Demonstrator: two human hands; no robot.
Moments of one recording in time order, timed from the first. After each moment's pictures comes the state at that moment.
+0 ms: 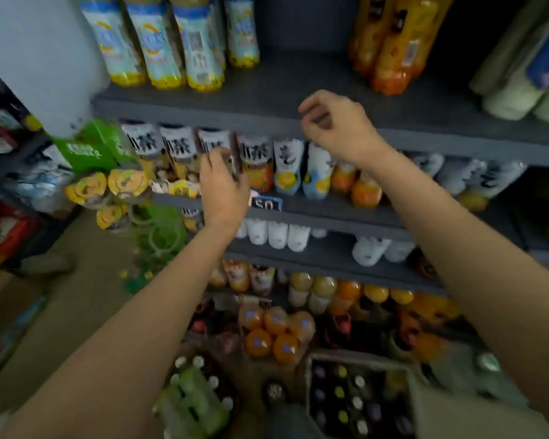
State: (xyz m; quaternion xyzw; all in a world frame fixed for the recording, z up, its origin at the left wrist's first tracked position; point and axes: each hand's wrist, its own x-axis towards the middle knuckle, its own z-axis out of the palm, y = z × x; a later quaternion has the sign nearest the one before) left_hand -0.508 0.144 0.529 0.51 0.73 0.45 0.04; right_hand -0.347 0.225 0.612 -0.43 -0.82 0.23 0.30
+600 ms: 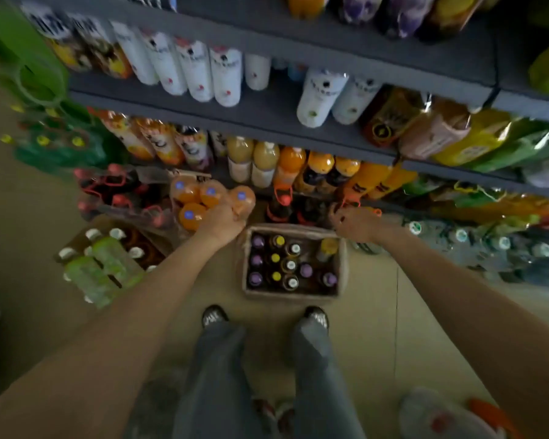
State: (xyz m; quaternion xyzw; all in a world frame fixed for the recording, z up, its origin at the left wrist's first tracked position) left_hand -0.337 0.015 0.285 0.47 0.76 0.05 0.44; right_hand -0.085 0.081 0.289 -0.55 -0.71 0.34 -0.26
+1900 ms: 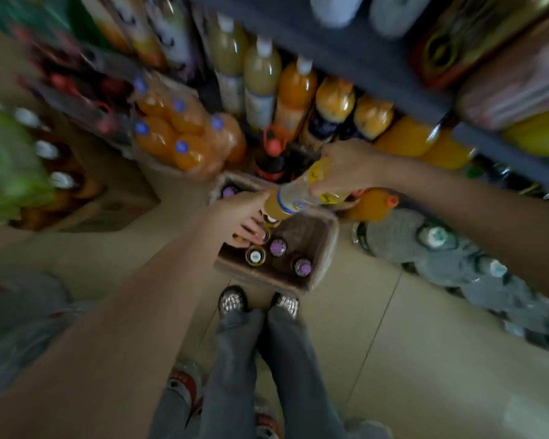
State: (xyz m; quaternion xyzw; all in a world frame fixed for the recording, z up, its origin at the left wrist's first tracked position) left_hand -0.160 0.023 0.141 0.03 0.71 0.10 0.69; right_hand -0.031 0.154 0.194 -0.35 -0.85 0.24 -0.31
